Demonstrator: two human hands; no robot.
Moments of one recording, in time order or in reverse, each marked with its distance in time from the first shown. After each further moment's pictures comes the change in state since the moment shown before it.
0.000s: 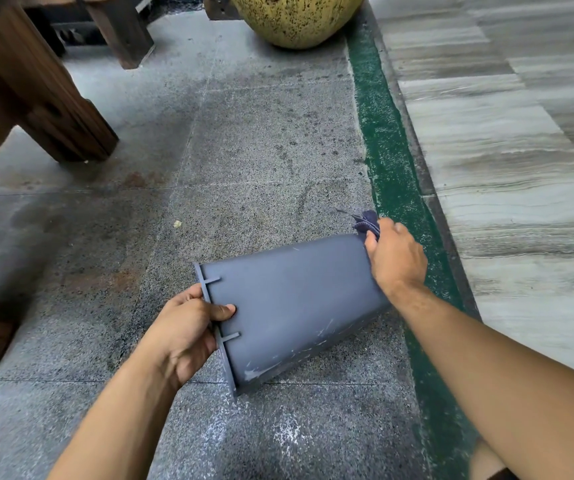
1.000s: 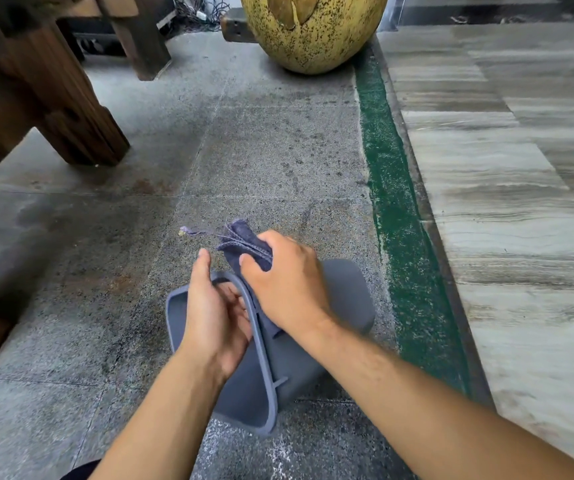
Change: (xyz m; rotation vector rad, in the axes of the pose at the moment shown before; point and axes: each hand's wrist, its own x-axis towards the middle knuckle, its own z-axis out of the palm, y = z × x) left_hand -0.014 0.011 0.037 -0.237 -0.086 0.120; right_hand -0.090 -0.162 -0.069 0.552 -0.139 -0.329
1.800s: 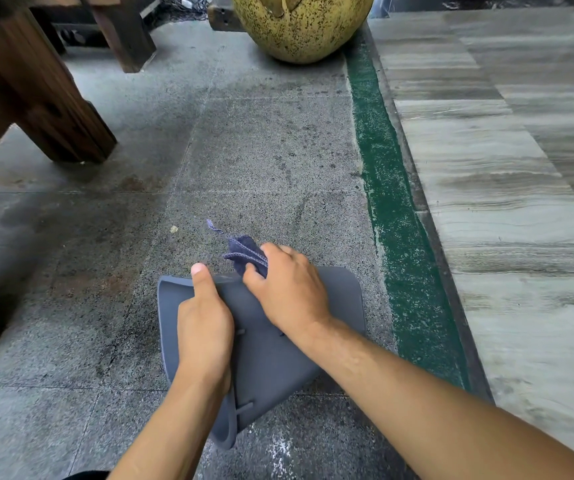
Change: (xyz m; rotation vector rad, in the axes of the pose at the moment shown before) left_hand -0.007 -0.014 0.003 0.509 0.470 0.240; right_hand 0.002 0.029 0.022 -0.204 -0.088 0.066
